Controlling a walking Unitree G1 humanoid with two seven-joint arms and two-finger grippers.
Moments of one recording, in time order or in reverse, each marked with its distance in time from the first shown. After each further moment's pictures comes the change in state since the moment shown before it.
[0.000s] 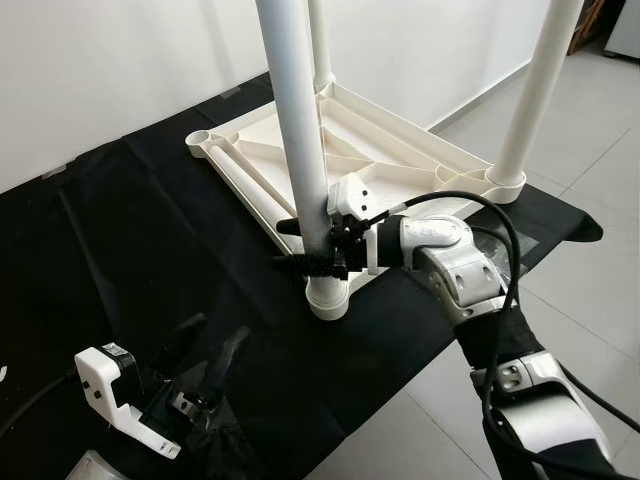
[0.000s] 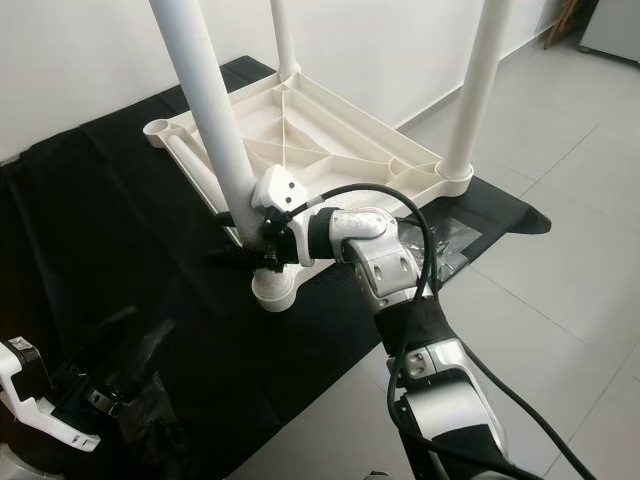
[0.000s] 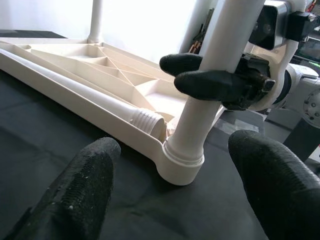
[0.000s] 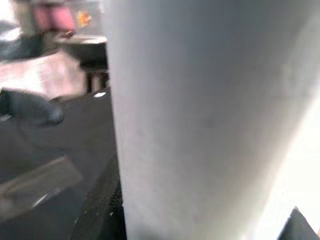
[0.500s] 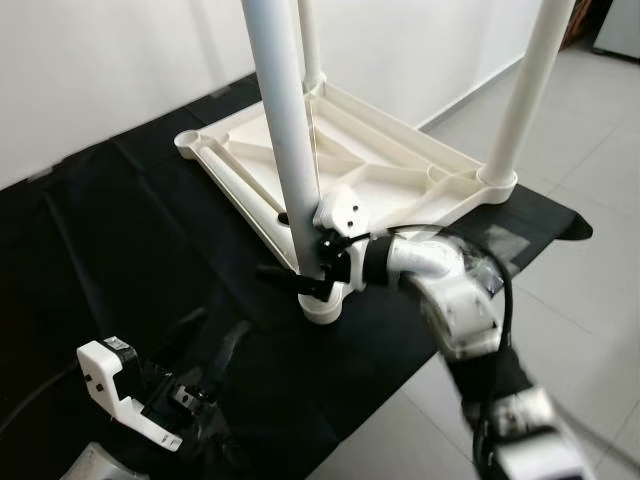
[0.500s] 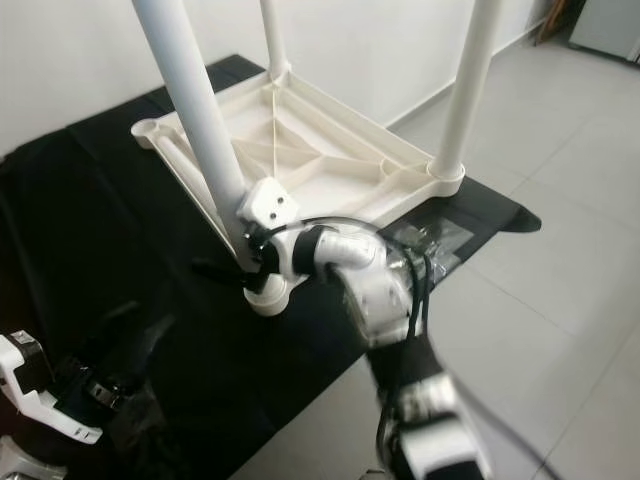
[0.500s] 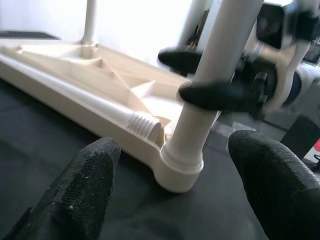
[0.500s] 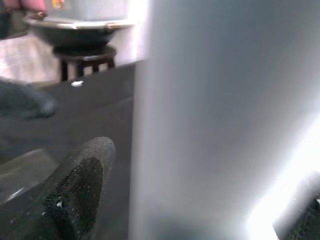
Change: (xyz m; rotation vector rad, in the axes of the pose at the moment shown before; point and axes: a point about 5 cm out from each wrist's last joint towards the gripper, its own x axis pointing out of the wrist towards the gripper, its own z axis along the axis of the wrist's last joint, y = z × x) left arm 0.001 0.002 -0.002 -0.004 0.002 -0.002; right arm 0.000 0.009 0.008 -0.076 0.030 0.000
